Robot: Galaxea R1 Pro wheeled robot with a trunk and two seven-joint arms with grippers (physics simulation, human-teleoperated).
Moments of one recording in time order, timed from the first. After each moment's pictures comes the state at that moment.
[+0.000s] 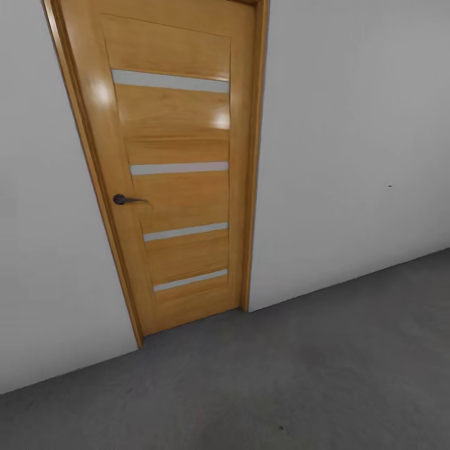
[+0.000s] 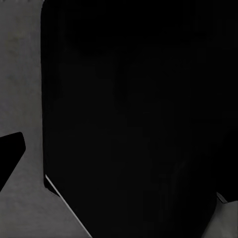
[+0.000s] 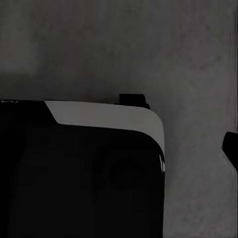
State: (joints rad) left arm 0.01 -0.03 0.10 -0.02 0.01 -0.01 0.00; right arm -0.10 0.00 0.01 -0.05 0.00 -0.13 0.00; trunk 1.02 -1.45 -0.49
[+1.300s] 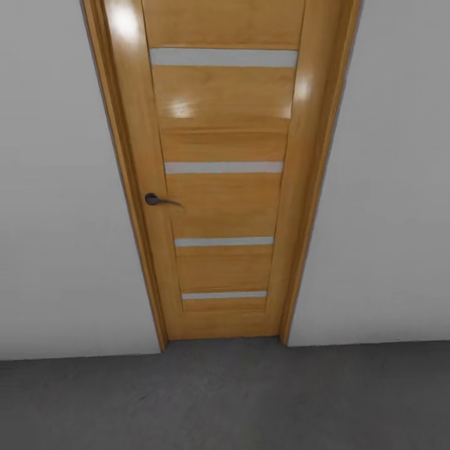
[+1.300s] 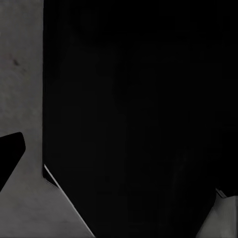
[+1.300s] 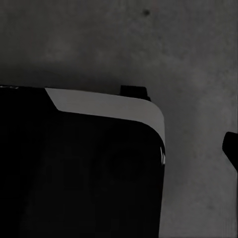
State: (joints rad) left arm 0.01 -0.03 0.14 -0.02 0.01 -0.01 0.00; right arm -0.10 0.00 0.01 -0.05 0.05 -0.13 0.00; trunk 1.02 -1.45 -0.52
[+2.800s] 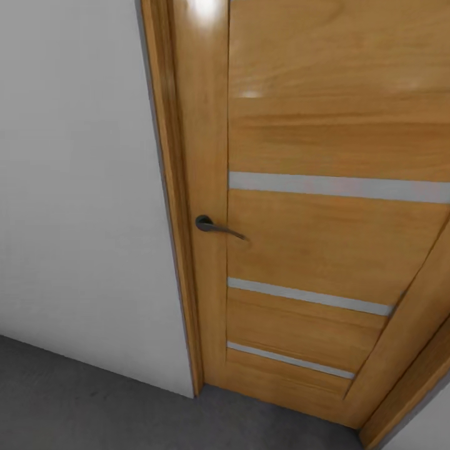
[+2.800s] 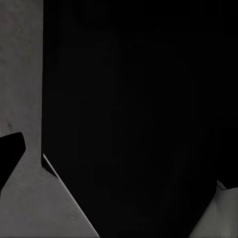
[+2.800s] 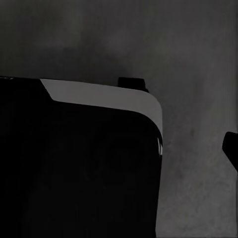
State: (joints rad) left arm 0.01 -0.03 0.15 -0.02 0.01 -0.01 0.00; right arm -0.10 0.00 0.01 -0.05 0.05 -0.13 0.00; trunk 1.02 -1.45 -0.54
